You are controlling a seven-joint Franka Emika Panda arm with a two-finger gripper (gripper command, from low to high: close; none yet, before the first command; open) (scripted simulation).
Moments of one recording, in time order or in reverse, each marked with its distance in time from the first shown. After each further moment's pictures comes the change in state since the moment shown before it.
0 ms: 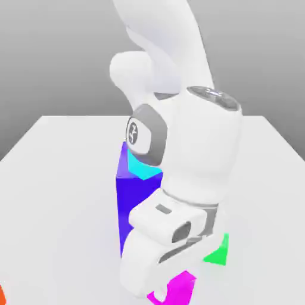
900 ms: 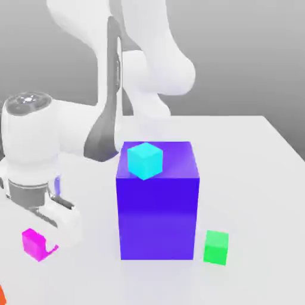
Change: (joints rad) arm -0.316 -0.056 -0.285 -0.189 0.245 0.093 0.301
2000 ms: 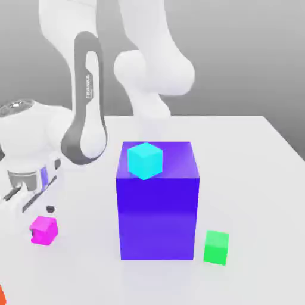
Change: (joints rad) arm -0.092 0.099 -0.156 -0.208 0.419 0.262 0.836
